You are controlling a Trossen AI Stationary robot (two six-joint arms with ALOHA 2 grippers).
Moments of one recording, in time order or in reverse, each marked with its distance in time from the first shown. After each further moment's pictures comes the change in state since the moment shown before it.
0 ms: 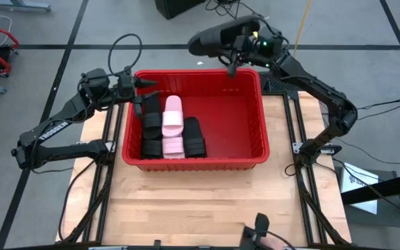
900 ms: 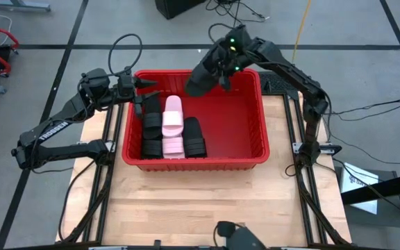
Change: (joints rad) left arm 0.000 0.000 0.000 -0.003 0.000 -0.002; right arm 0.042 0.339 0.523 -0.845 -0.251 -0.010
